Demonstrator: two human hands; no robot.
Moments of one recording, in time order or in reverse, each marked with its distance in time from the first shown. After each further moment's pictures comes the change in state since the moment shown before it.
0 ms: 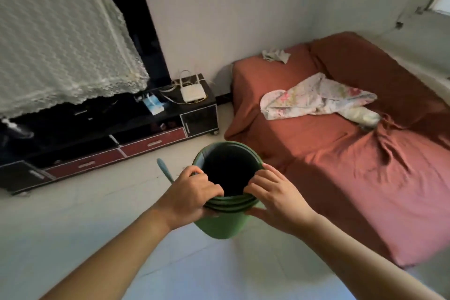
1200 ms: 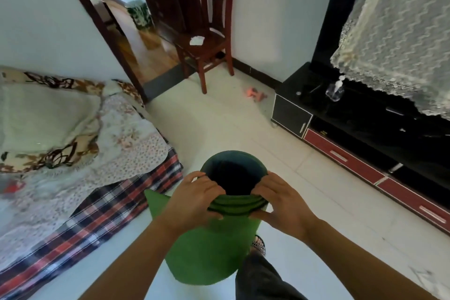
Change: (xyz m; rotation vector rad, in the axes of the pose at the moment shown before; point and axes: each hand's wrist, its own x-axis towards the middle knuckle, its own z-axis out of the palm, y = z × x) left_hand -0.785 -0.236 -0.171 0.272 0.084 -1.332; right_hand 0.512 -0.630 0.456 0.661 -0.353 -0.835
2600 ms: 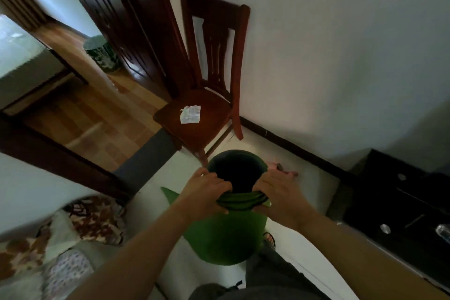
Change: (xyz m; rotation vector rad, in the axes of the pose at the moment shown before) left_hand 0.631 -0.696 0.042 0.092 -0.385 0.084; right_hand 0.745 0.496 0.115 -0.070 -0.043 0.198
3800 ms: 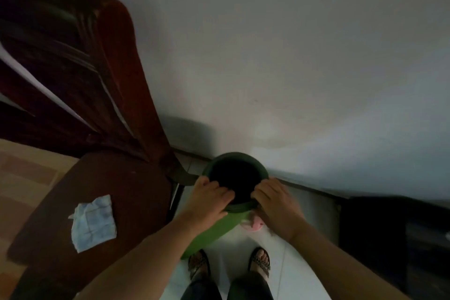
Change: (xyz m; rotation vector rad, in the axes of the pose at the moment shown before) left_hand 0.577 -0.257 0.136 0.031 -0.080 0.455; right_hand 0.289 0.459 0.155 -0.197 0.042 0.399
